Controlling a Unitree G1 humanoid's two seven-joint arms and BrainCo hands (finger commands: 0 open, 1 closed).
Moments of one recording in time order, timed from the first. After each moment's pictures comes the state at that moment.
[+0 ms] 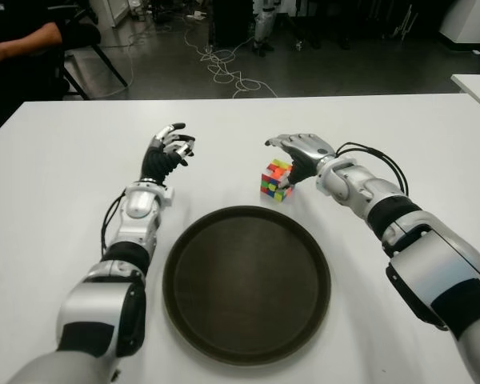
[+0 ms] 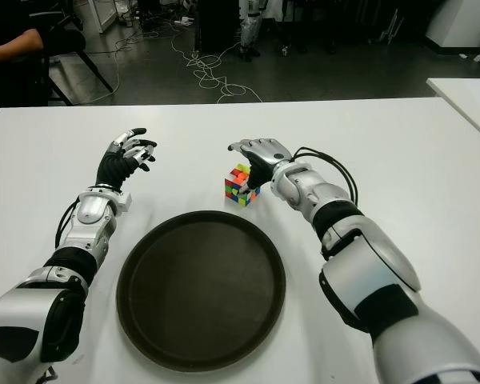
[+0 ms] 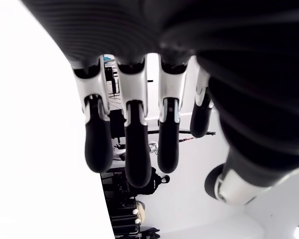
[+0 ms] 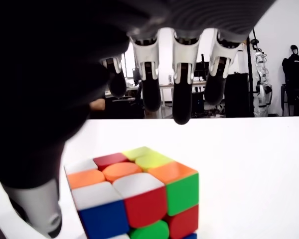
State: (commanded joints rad) left arm -0.76 0.10 0.13 1.19 0.02 -0.49 -0.05; right arm -1.01 -0.19 0.63 1.30 -0.77 -0.37 -0.19
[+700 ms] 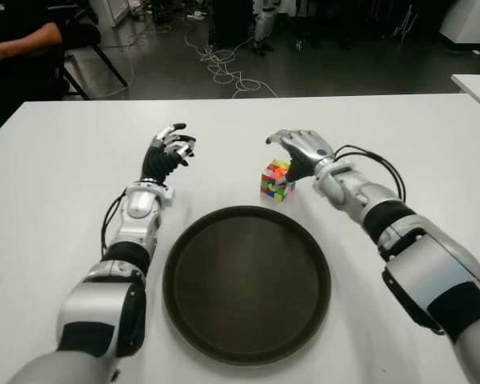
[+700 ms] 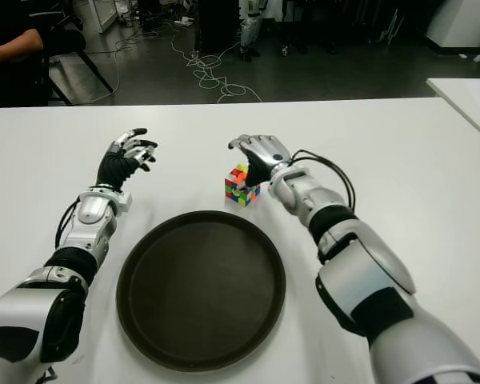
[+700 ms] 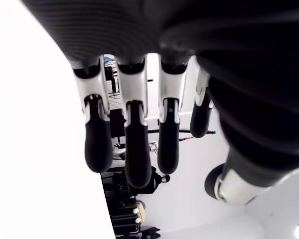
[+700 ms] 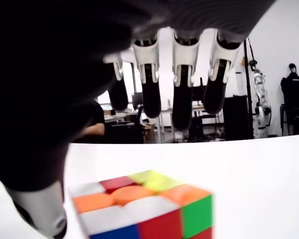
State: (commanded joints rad) left arm -0.75 0.10 0.13 1.18 0.02 -0.49 -0.06; right arm -0.97 -0.15 0.65 1.32 -0.78 -0.36 -0.36
